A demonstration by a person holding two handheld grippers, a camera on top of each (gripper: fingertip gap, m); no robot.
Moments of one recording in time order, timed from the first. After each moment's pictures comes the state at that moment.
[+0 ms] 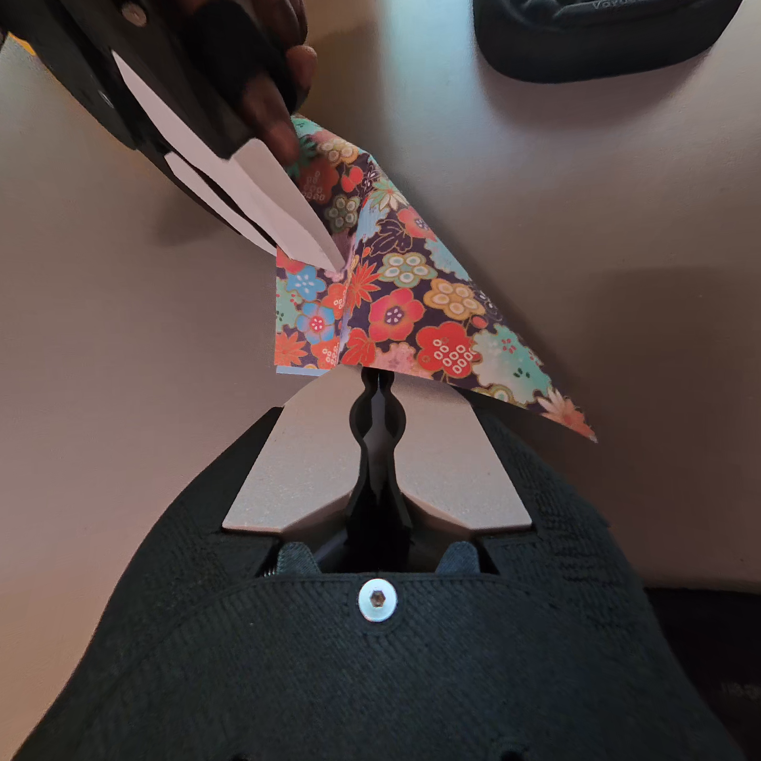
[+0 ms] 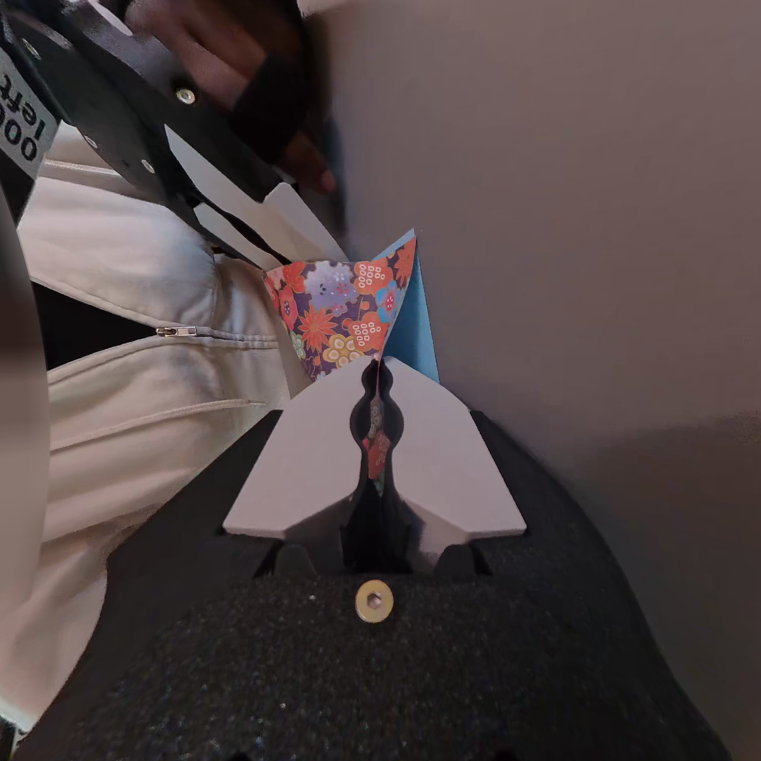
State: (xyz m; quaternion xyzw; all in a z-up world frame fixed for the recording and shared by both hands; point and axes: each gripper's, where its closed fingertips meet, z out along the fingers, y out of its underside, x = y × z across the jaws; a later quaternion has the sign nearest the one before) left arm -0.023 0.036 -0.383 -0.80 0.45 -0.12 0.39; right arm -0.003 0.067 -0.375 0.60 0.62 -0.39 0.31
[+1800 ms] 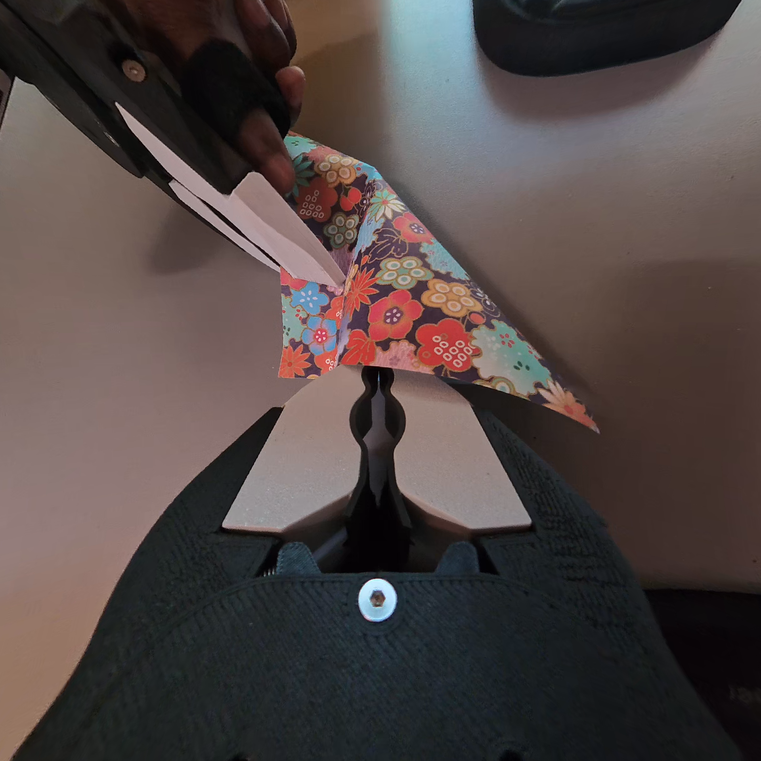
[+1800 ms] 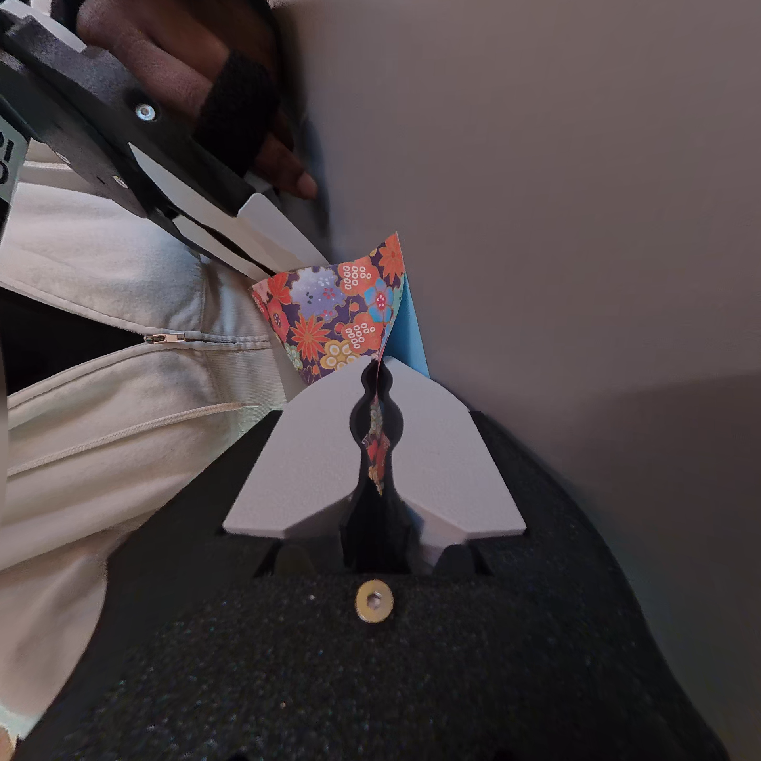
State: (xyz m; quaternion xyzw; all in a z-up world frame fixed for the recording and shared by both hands) left arm -0.023 0.036 -0.382 -0.79 0.45 -0.11 0.40; right arm -0.006 0.066 -0.380 0.61 0.63 -0.36 0.32
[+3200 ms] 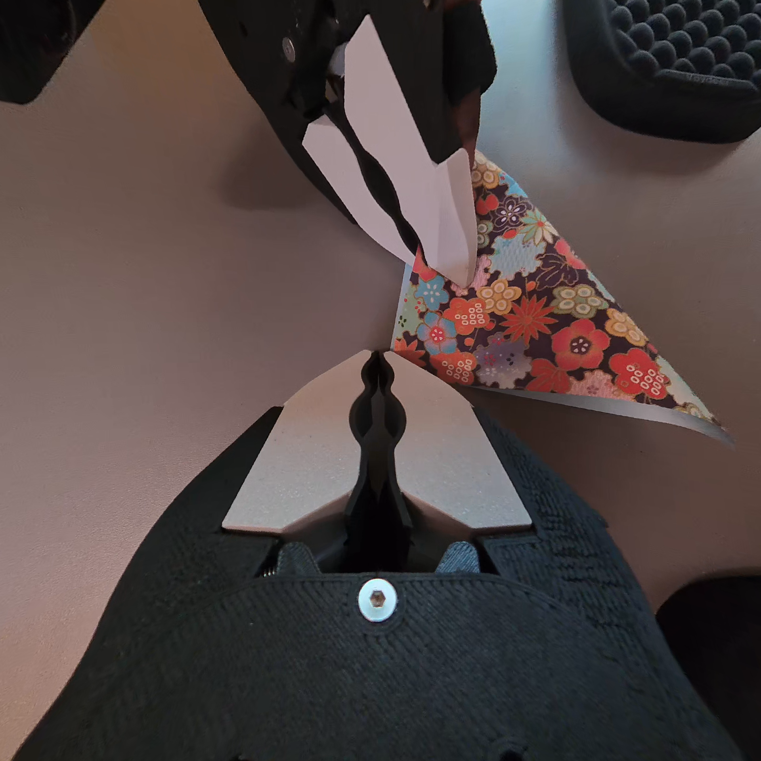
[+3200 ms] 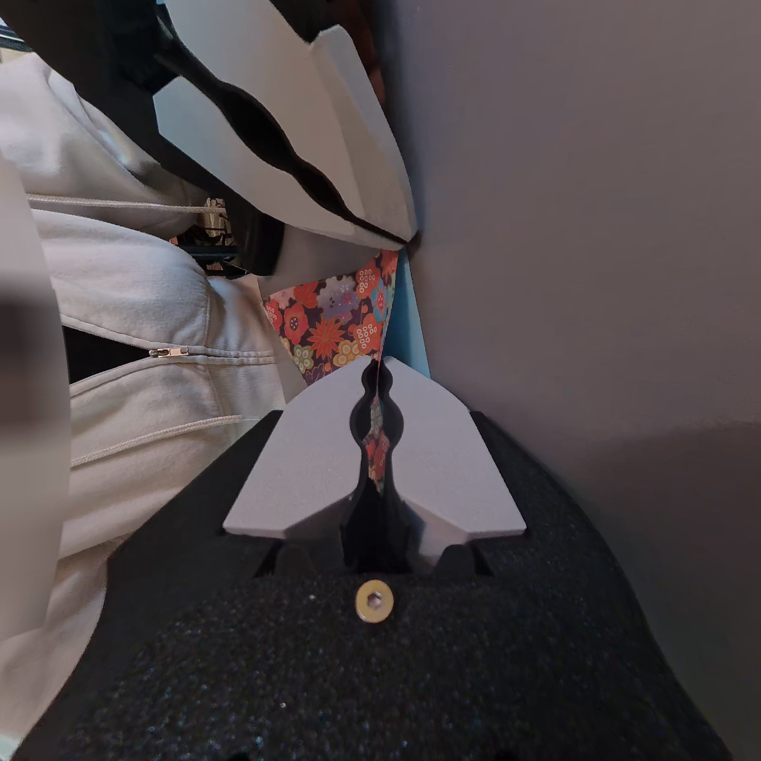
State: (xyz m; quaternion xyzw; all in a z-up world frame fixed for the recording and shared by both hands) left arm -0.056 0.083 -0.385 -0.83 0.39 -0.21 0.34; right arm -0.008 0.067 -0.380 0.62 0.61 -0.40 0.30
